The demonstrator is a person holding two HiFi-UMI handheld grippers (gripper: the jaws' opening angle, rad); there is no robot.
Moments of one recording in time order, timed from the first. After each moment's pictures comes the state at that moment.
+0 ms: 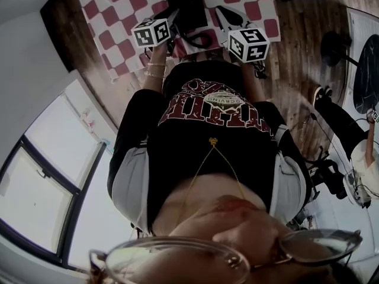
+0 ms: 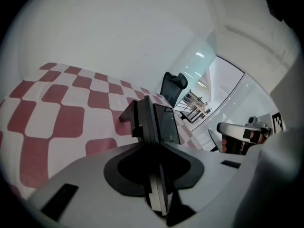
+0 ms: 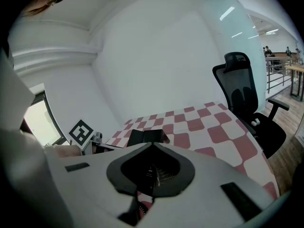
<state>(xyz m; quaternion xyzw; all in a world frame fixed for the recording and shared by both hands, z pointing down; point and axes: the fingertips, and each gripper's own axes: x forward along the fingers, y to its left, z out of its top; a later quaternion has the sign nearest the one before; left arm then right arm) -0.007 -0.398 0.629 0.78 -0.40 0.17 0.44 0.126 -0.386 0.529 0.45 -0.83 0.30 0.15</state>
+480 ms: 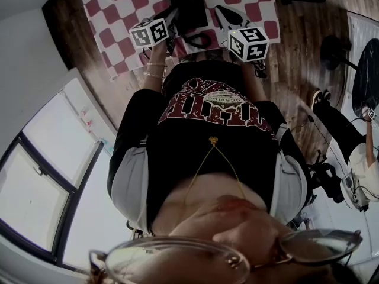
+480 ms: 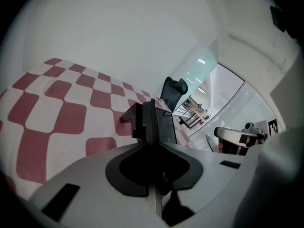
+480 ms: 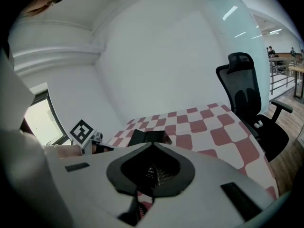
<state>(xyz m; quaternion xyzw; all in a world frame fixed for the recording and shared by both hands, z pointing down) -0.009 -0.401 0.609 0.78 -0.41 0.14 0.44 0.123 -0.386 0.526 0.44 -0.84 0.29 0.15</state>
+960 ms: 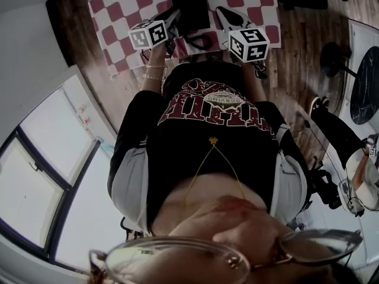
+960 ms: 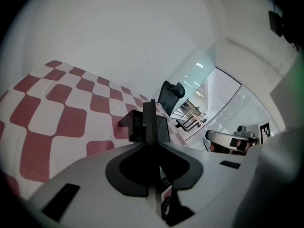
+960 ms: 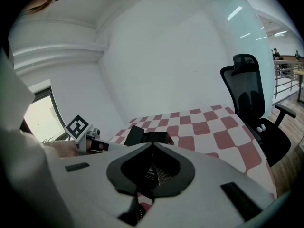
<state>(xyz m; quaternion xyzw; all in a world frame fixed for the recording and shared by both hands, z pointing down) -0.014 -0.394 0.602 0.79 -0.40 0.11 0.46 0.116 -0.389 0.522 0.42 -0.85 0.28 0.16</state>
